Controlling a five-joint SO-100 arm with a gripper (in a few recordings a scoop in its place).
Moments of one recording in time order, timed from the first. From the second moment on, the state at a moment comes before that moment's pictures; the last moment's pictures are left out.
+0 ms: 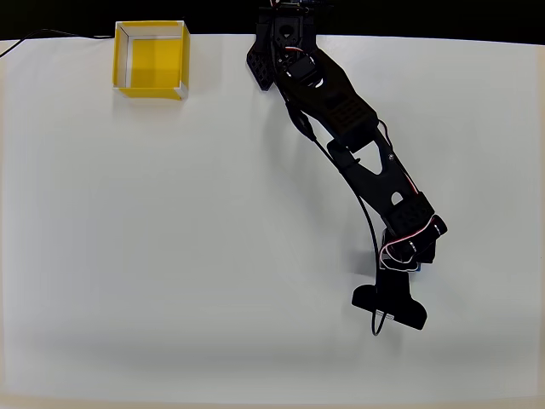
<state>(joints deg) -36.9 37.8 36.8 80.2 -52.8</state>
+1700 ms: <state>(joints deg) 54.8 92.4 87.2 37.8 -109.2</state>
